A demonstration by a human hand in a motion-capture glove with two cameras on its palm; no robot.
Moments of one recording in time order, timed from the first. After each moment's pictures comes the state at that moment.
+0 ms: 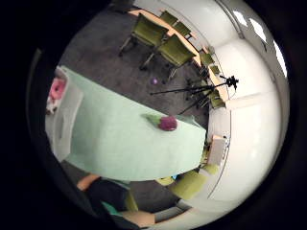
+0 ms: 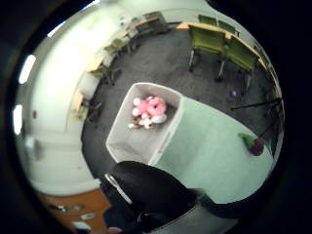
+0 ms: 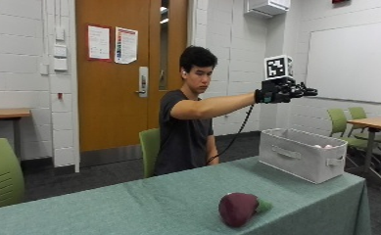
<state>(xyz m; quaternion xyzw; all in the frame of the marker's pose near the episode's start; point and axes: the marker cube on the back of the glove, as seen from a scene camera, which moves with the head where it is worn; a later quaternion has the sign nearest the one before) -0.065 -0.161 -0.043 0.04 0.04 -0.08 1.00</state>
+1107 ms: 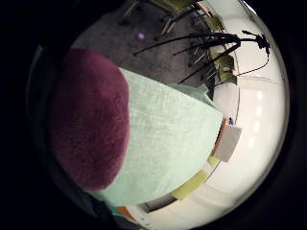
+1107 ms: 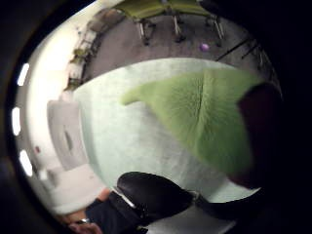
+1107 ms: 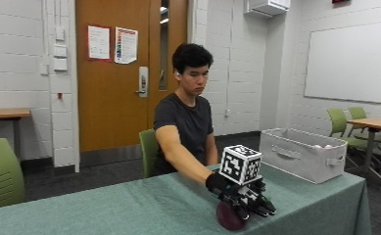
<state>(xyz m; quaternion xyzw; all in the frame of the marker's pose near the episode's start) 0.250 -0.144 0.243 -0.12 0.04 0.02 0.99</state>
